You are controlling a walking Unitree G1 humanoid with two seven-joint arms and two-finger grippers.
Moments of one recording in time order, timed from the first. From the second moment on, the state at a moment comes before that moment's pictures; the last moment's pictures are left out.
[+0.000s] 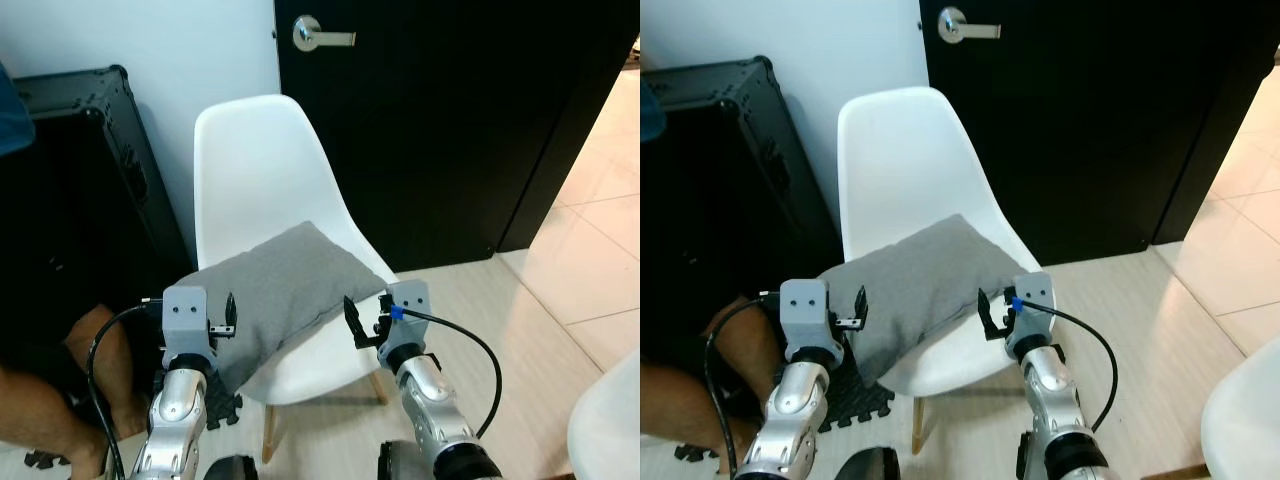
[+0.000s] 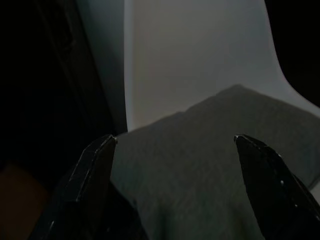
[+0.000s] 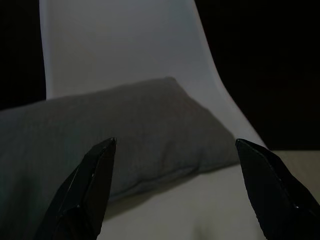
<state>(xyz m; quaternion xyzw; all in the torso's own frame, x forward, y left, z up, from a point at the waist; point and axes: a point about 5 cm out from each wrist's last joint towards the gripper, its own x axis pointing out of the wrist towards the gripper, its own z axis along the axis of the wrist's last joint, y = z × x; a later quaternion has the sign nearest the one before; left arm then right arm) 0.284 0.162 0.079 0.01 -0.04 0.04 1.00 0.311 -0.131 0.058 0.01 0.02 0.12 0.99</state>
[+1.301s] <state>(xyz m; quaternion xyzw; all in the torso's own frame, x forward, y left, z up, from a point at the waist) 0.284 0.152 0.060 -0.01 0.05 0.04 1.00 0.310 -0.145 0.049 0.00 0.05 0.09 0.99</state>
